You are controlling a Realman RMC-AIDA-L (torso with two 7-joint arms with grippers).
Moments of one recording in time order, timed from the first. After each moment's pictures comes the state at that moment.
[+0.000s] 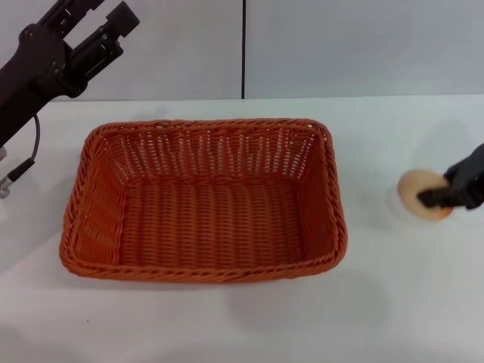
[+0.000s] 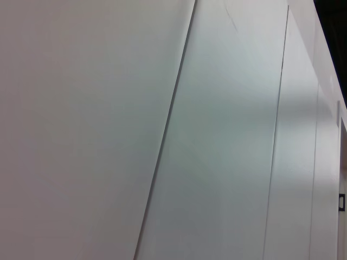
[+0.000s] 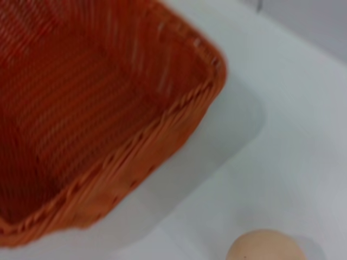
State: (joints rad) left arm -0.45 -2.06 0.68 0.38 1.28 1.75 -1.07; right arm 0.57 2.06 -0.99 -1.28 -2.54 -1.70 2.12
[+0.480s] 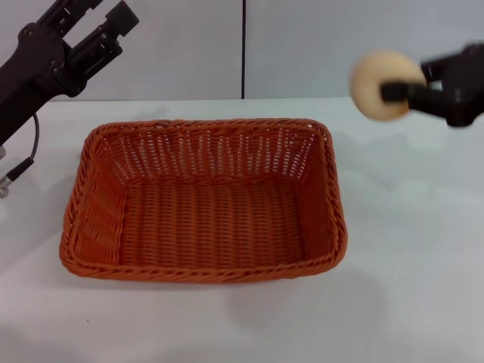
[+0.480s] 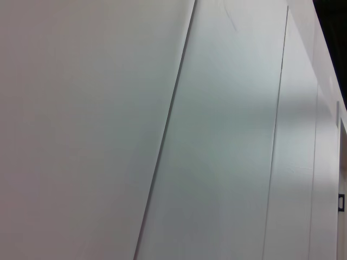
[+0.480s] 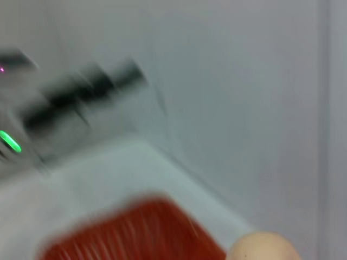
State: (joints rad) left arm -0.45 -2.06 0.68 0.38 1.28 1.76 -1.08; right arm 0.39 2.07 -0.93 -1.45 -1.86 -1.66 1.95
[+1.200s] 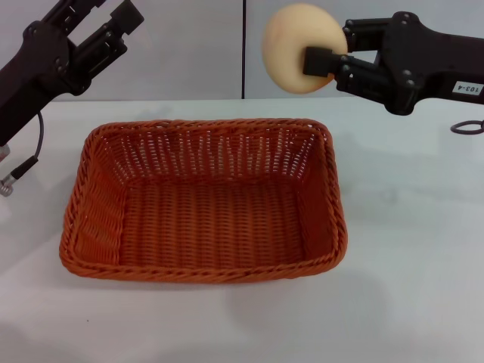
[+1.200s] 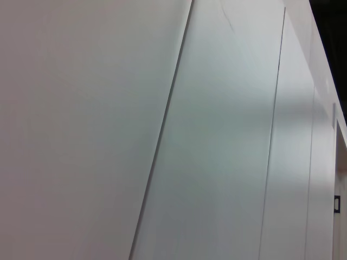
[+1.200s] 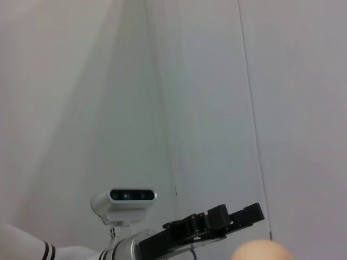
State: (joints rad) left arm -0.45 -2.06 0.68 0.38 1.28 1.76 -1.08; right arm 0.48 2.07 -1.03 -1.01 -1.47 -1.65 1.58
